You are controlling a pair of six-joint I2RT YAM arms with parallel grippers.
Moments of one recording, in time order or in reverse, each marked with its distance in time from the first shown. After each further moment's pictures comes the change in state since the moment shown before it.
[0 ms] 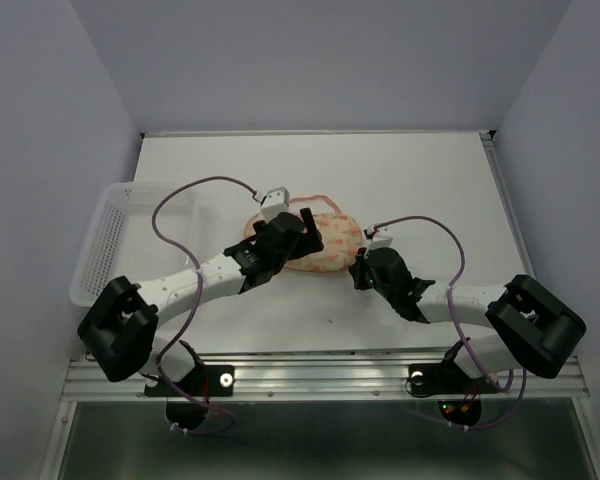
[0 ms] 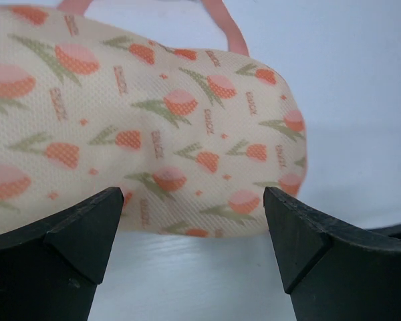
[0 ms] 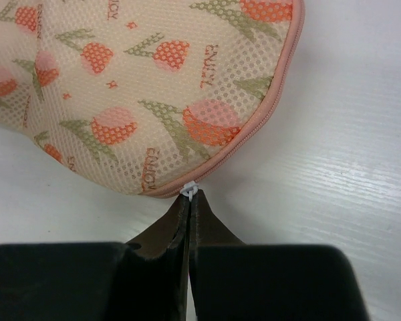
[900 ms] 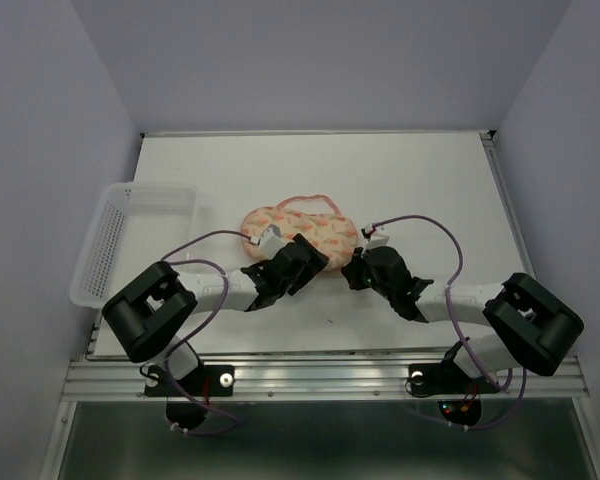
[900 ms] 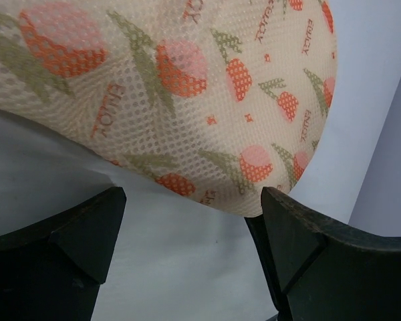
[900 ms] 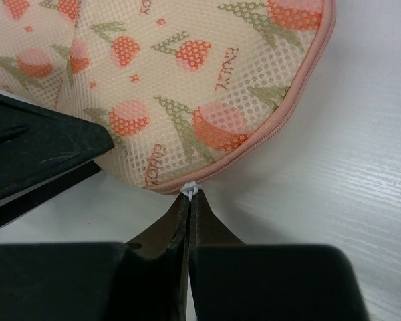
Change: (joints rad) left arm -0.081 0.071 -0.275 0.272 0.068 -0.622; right arm 0.000 0.017 0.006 0.040 -0.102 0.053
